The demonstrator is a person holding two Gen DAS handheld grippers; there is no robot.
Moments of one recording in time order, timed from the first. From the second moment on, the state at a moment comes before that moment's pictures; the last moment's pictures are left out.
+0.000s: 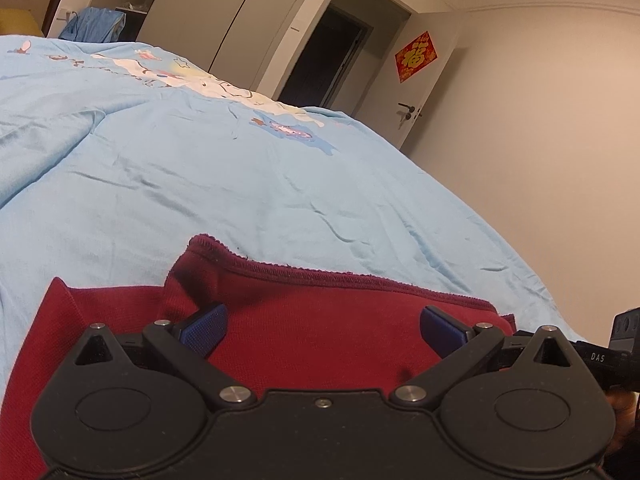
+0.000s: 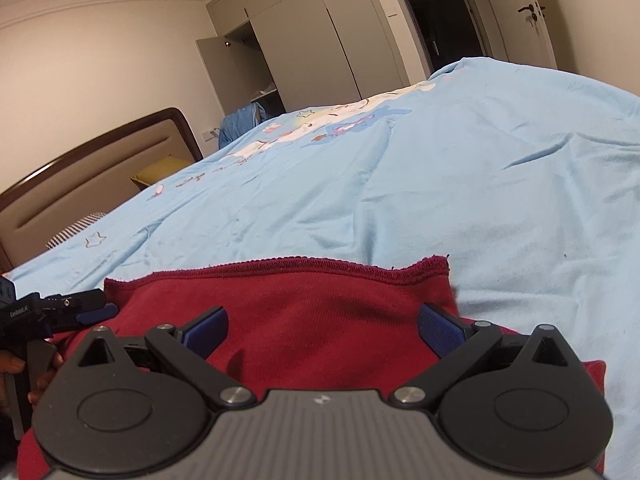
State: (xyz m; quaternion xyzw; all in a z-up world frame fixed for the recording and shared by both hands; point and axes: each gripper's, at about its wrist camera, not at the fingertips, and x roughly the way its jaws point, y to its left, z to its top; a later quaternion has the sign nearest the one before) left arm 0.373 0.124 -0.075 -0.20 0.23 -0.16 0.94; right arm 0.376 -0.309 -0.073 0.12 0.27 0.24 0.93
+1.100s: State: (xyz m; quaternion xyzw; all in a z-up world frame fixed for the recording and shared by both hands) left arm 0.235 0.104 -0.069 -0.15 0.20 -0.02 0.97; right arm 0.188 -0.292 -0.065 0.04 0.16 0.22 0.96
